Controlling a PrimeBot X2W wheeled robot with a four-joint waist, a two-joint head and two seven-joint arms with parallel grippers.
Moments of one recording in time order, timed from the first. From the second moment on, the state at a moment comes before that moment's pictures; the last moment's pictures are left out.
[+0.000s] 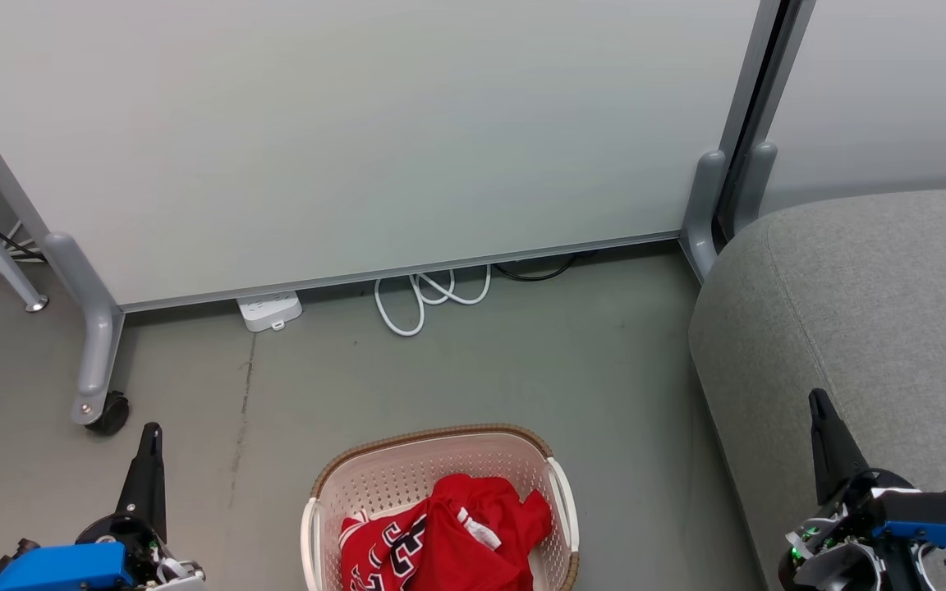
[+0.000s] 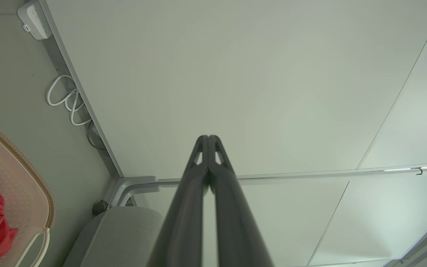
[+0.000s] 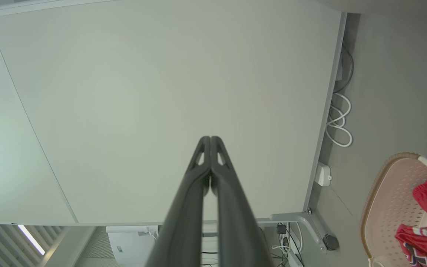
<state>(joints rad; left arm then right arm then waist) -0.10 0.05 0.12 0.25 -1.61 -0.13 0.11 -0.10 -0.05 -0.11 0.25 1.61 0.13 0.11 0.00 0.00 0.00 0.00</state>
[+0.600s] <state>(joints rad) -0.10 0.05 0.12 0.25 -1.61 -0.13 0.11 -0.10 -0.05 -0.11 0.25 1.61 0.13 0.11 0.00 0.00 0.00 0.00</state>
